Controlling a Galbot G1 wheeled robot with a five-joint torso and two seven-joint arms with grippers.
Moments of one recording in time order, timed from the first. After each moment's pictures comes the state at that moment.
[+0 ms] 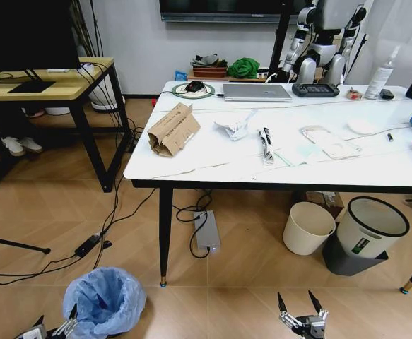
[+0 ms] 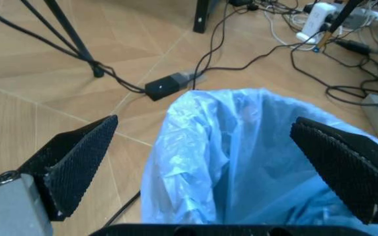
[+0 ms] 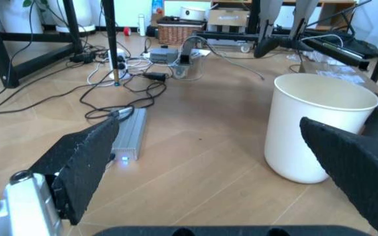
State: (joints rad) left arm 1.62 -1.41 -1.04 -1.39 -0.42 -0.20 0.32; right arm -1.68 1.58 0.79 1.44 0.10 0.63 -0.39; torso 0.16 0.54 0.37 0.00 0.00
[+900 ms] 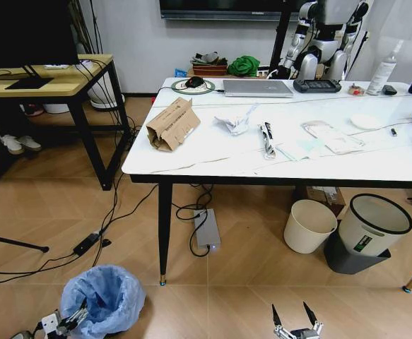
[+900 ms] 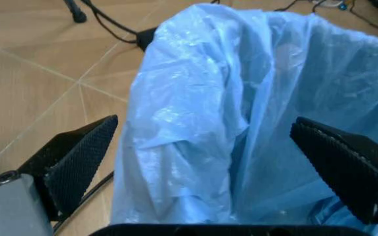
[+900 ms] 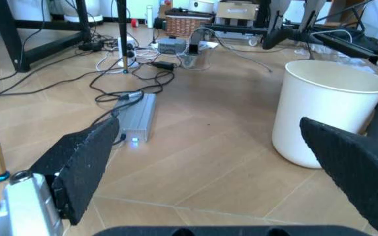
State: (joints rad) left arm 1.40 -1.39 -1.04 -1.12 -0.33 -0.12 0.34; right arm -1.73 1.61 0.78 1.41 0.05 0.71 -0.40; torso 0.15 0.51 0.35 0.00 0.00
